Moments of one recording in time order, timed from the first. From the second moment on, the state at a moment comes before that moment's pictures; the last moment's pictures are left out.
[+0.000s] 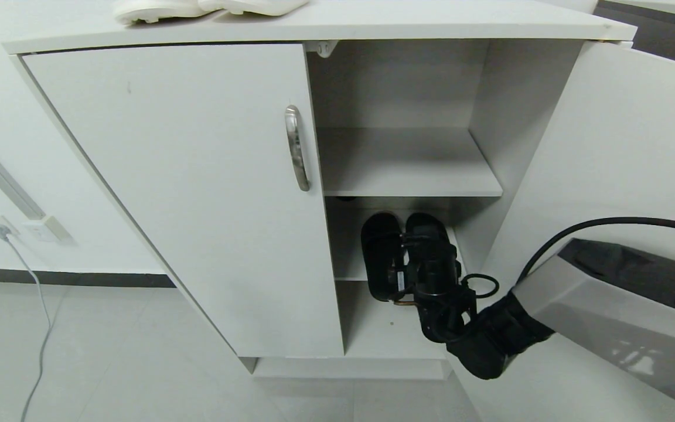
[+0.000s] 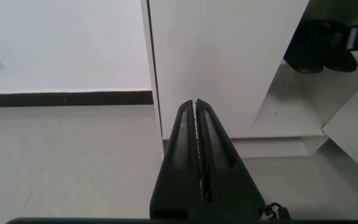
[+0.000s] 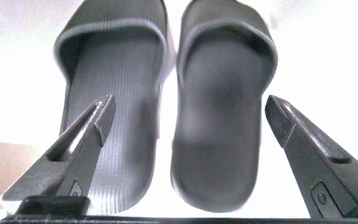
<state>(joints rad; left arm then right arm) 0.00 0.00 0.00 0.01 0.00 0.01 0.71 2.29 -1.14 -0.96 -0.71 0.06</state>
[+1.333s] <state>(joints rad) 0.00 0.00 0.00 0.01 0.00 0.01 0.80 2.08 -0.87 -1.06 -0.72 0.09</state>
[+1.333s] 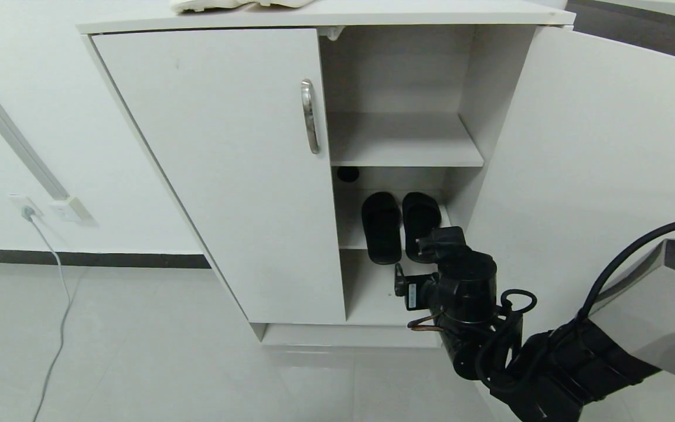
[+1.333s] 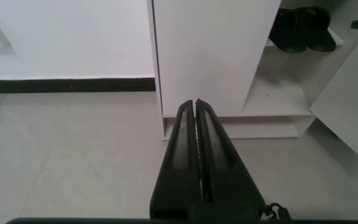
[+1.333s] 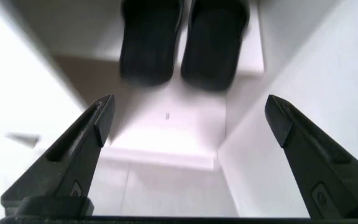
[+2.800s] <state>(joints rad) 0.00 0.00 0.00 0.01 0.00 0.01 0.81 2.07 -0.84 -1.09 -0.72 0.08</state>
